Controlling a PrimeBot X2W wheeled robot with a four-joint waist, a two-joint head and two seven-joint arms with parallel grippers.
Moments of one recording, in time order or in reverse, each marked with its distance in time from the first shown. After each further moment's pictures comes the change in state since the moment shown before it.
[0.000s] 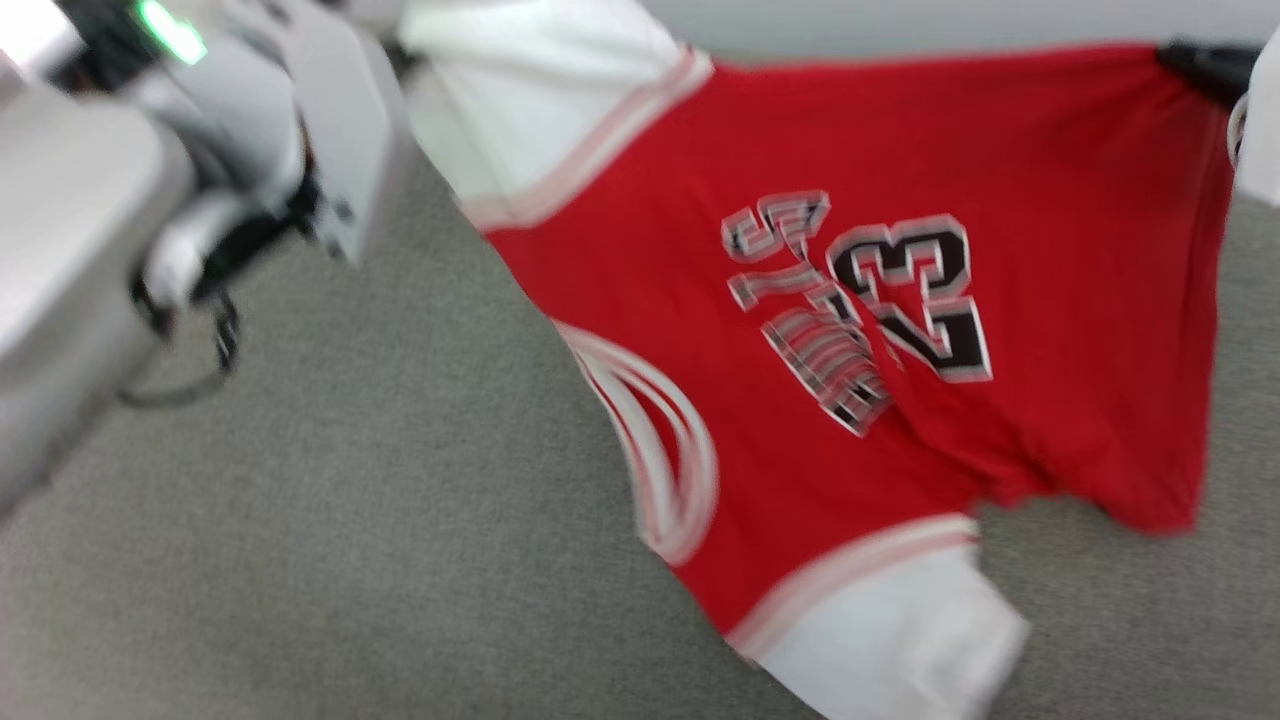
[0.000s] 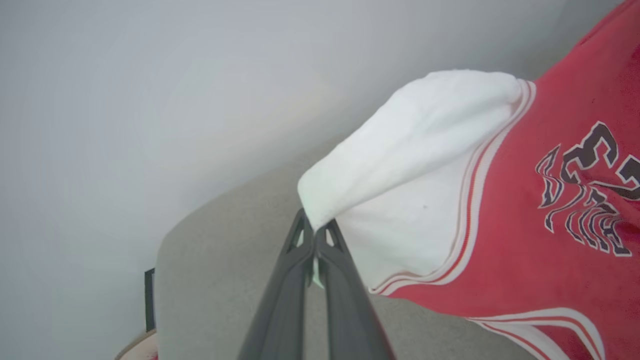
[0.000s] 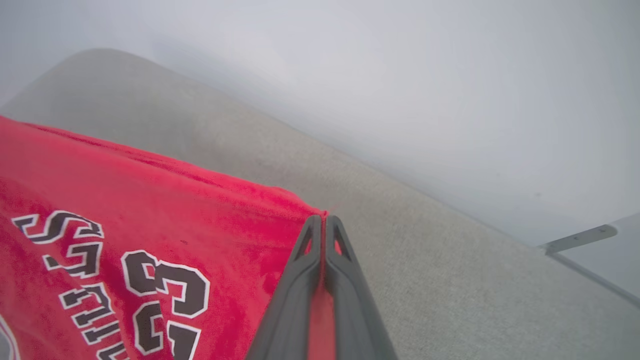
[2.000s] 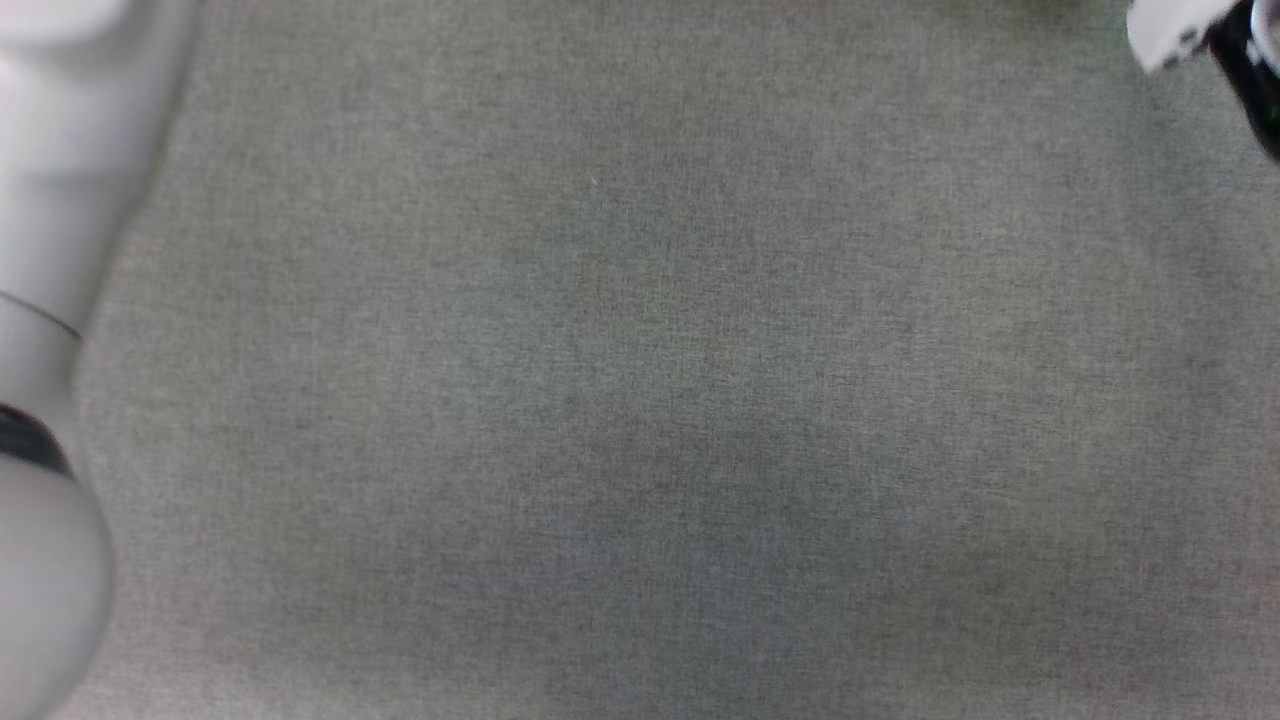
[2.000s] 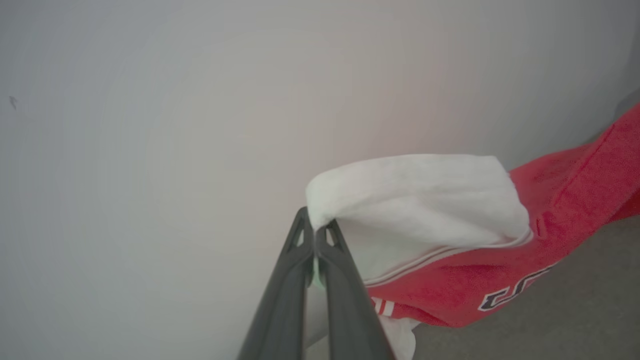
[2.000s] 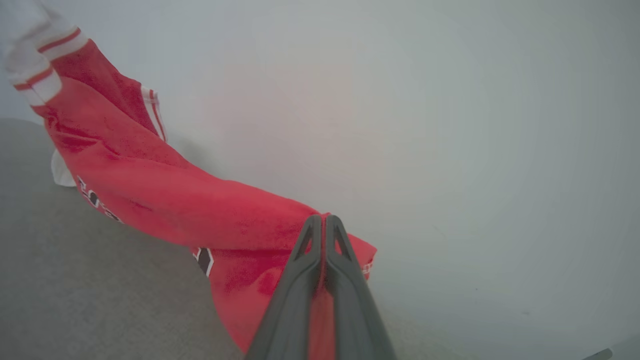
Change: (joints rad) left arm -0.396 -0.399 0.007 0.873 0.347 -0.204 -0.702; right arm -0.193 0.282 -0.015 0.382 -0.378 0.000 -0.811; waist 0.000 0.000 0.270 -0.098
